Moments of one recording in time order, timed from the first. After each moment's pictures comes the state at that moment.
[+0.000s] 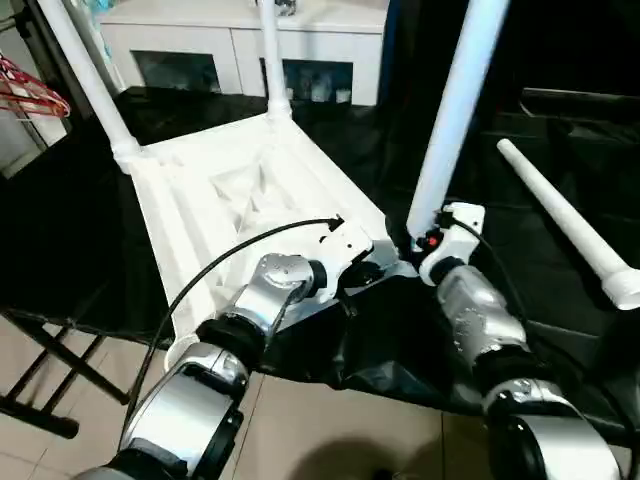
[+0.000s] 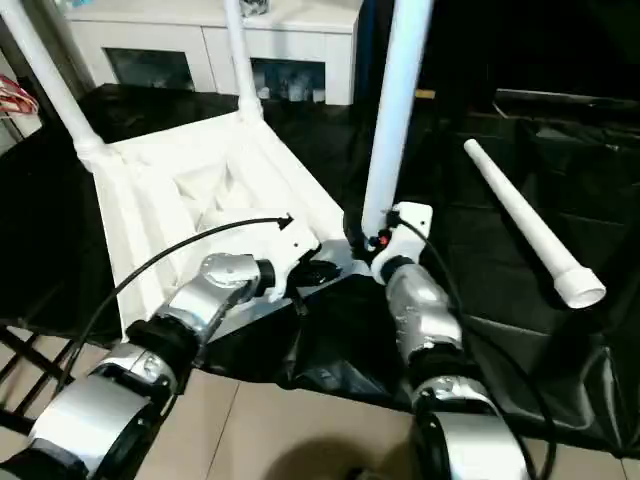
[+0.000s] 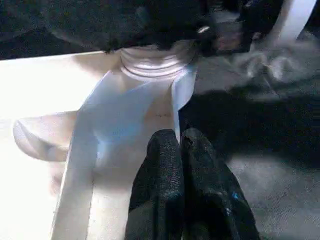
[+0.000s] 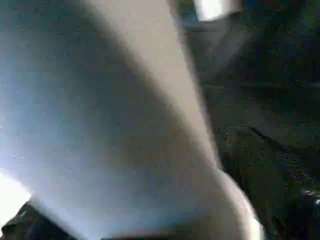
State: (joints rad) left arm -0.76 0.03 -0.26 0.93 0.07 -0.02 -0.82; right arm -0.57 -0.12 -0.17 0.80 0.31 -0.02 0.49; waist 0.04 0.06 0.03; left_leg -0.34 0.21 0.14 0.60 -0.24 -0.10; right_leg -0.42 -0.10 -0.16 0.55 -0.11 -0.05
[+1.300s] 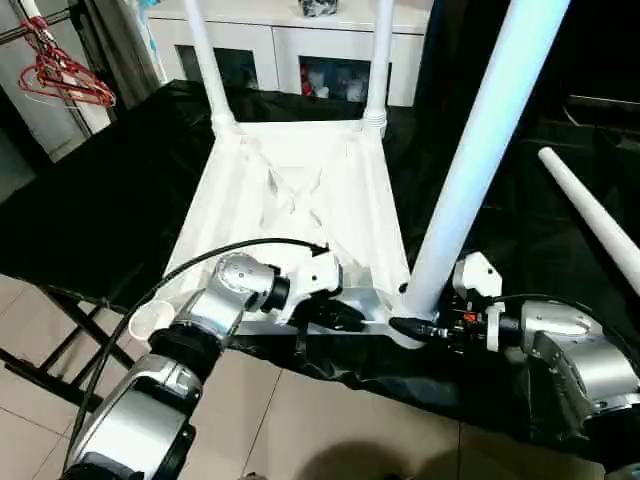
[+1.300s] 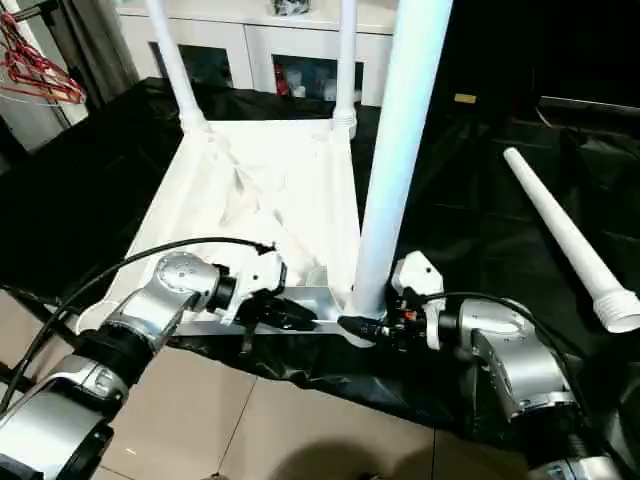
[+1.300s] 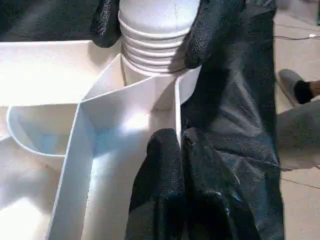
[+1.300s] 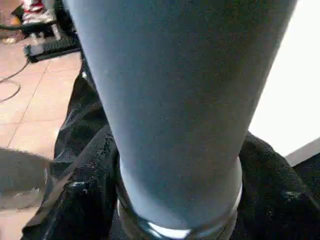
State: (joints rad) left arm -0.69 0.21 -0.33 0.81 0.04 -0.13 -1.27; right arm -0.27 -0.49 0.11 0.29 0.25 0.15 1.09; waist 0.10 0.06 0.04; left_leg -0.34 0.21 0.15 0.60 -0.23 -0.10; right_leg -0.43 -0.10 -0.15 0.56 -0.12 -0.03
